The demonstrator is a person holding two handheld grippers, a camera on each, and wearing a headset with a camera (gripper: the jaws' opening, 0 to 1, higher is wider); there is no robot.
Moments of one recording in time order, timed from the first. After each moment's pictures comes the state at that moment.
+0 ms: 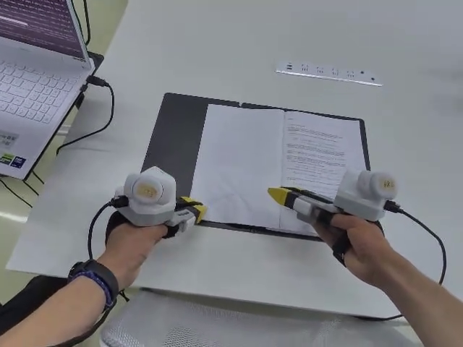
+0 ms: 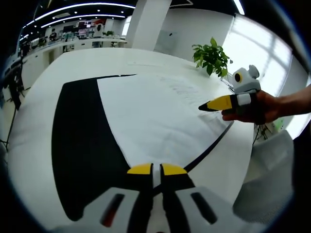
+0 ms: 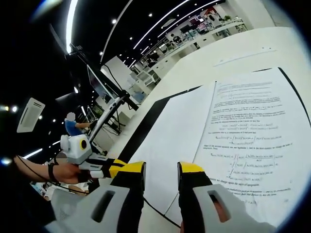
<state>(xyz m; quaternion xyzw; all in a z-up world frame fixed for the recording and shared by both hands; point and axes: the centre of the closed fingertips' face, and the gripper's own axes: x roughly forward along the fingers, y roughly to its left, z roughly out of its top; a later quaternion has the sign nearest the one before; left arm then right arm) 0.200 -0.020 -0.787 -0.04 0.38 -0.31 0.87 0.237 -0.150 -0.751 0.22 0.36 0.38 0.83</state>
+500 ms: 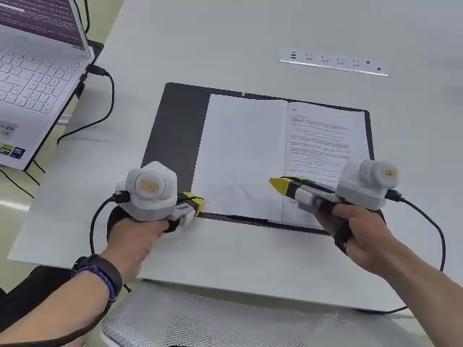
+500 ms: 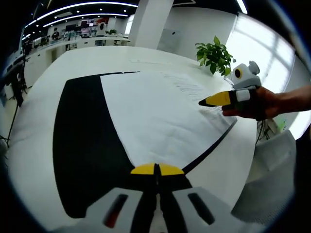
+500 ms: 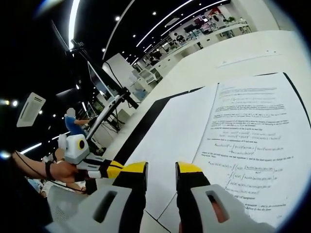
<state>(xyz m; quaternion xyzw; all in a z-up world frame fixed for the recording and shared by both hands) 0.198 -0.016 -0.791 -0.04 0.39 -0.29 0.87 0.250 -0.148 -0.753 0.20 0.36 0.39 0.83</state>
